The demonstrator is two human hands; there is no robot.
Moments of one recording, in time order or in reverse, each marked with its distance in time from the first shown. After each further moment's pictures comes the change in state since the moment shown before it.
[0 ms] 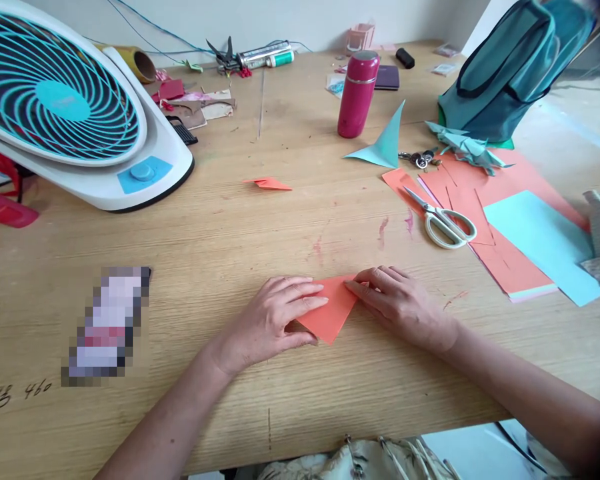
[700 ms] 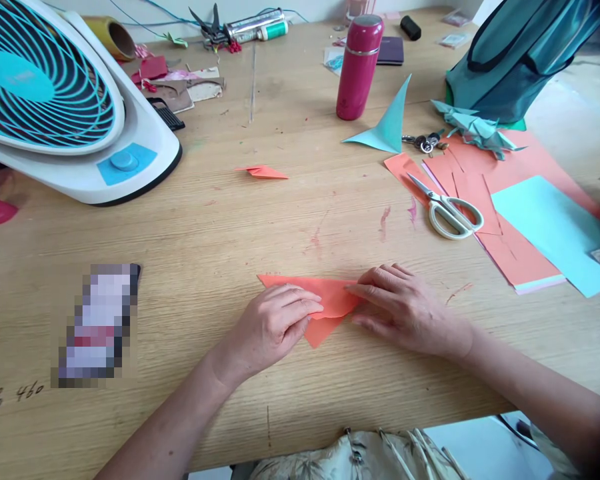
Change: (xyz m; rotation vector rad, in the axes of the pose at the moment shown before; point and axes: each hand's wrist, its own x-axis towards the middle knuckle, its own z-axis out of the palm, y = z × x) left_hand -0.002 0.013 0.013 -0.061 0.185 0.028; right_hand -0.003 -0.010 -0.009 0.257 -0.045 0.077
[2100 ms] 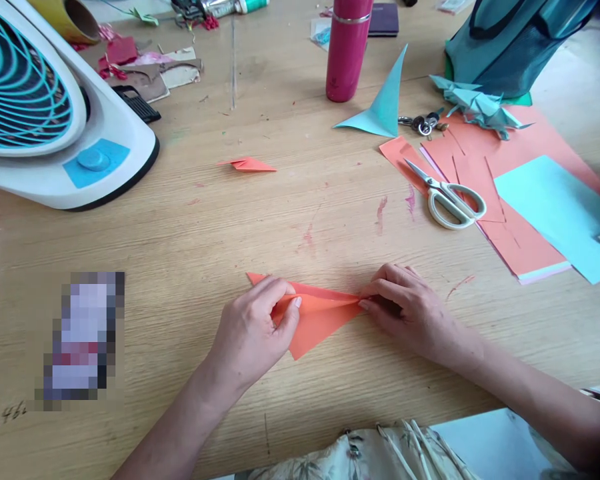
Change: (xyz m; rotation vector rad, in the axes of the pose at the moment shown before) left_hand 0.014 0.019 -0.008 0.145 0.032 -0.460; right_hand -0.014 -0.006 0.007 0.192 0.055 0.301
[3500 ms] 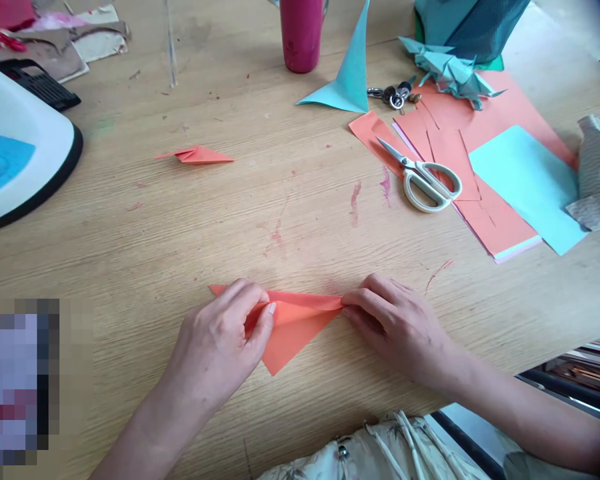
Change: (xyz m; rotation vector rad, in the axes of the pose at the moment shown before) left_hand 0.015 -0.005 -0.004 0.235 -0.116 0.112; right_hand -0.017 -0.017 0.005 -0.177 0.055 0.080
